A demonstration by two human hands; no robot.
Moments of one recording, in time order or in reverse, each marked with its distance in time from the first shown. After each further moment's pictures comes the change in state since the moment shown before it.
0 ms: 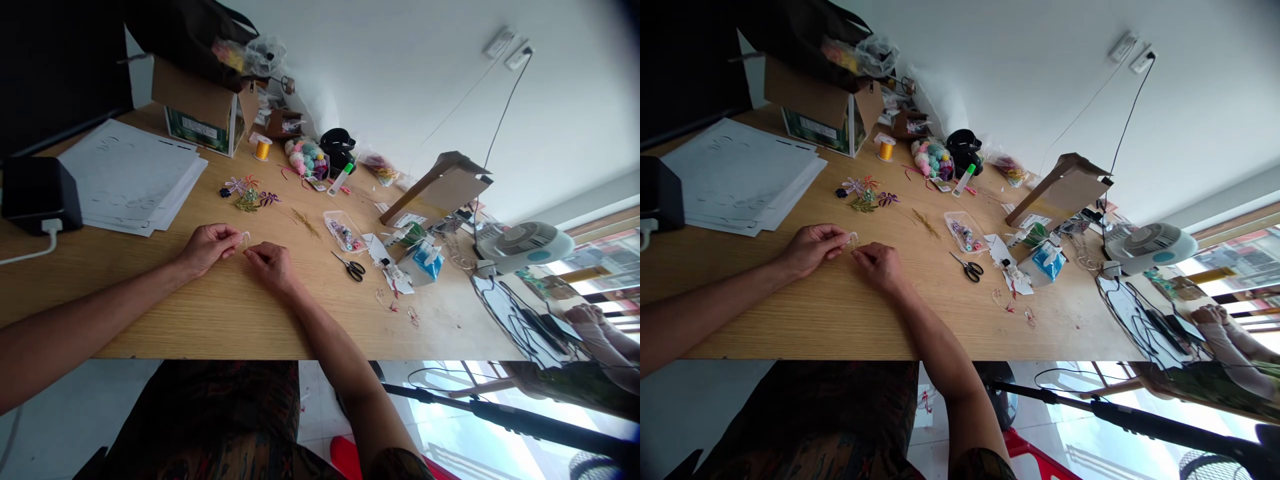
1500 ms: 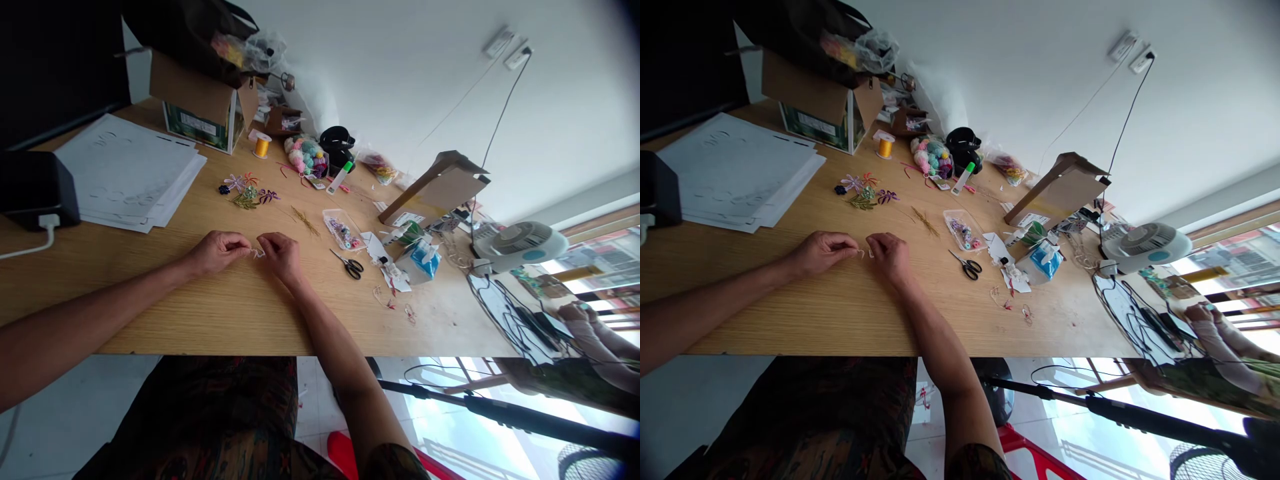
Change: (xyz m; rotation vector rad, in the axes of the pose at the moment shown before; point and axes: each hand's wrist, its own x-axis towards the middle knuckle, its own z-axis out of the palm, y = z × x) left_hand 0.000 -0.009 -0.002 0.405 -0.235 0.214; right_hand 0.005 0.011 -0.011 -0.083 0.164 0.058
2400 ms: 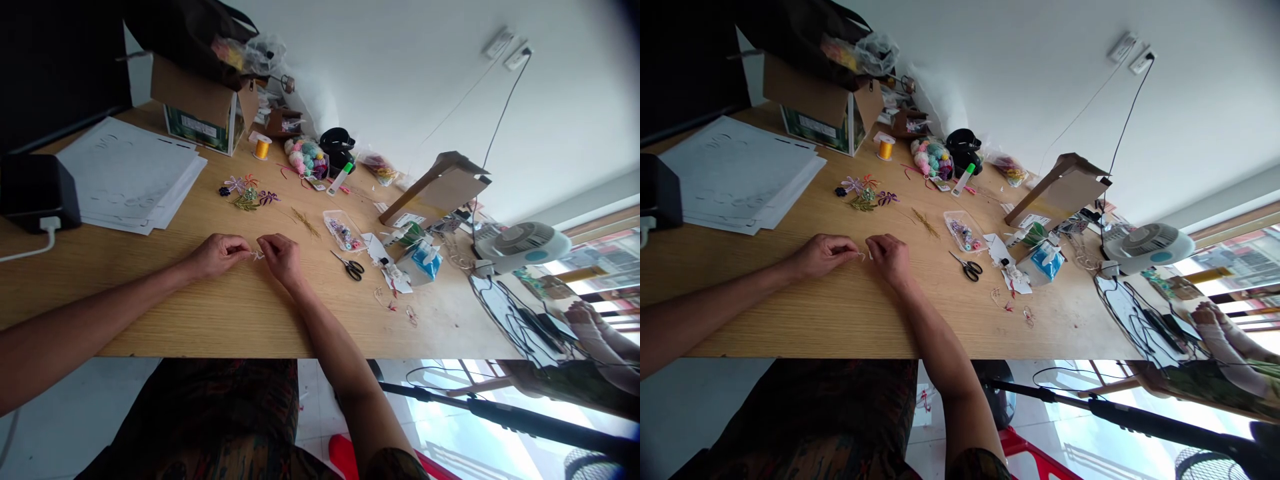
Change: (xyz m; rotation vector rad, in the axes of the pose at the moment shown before) left_hand 0.000 0.000 0.000 0.058 -0.009 0.008; right_hand 0.000 -0.004 -0.001 -0.036 0.009 -0.031
